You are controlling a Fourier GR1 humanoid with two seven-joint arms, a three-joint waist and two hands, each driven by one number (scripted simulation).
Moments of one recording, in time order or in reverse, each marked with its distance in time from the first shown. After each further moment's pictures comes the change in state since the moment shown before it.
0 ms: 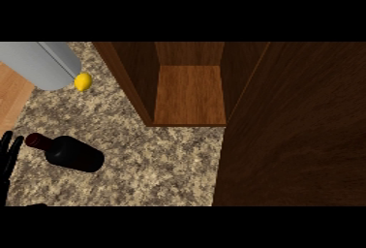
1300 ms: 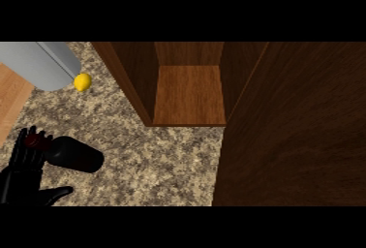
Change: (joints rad) left arm -0.125 0.040 0.018 0.484 -0.085 -0.121 -0.311; right arm -0.032 -0.008 -0.010 -0.005 -0.004 -0.009 0.039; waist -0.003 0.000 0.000
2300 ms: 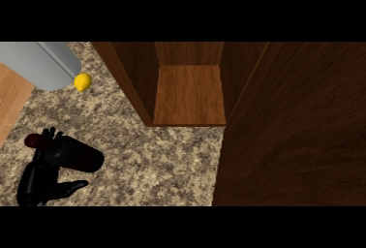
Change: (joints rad) left arm -0.120 0.049 -0.014 0.369 -0.074 -0.025 -0.229; right arm -0.007 0.009 0.008 0.008 0.003 0.002 -0.015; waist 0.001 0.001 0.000
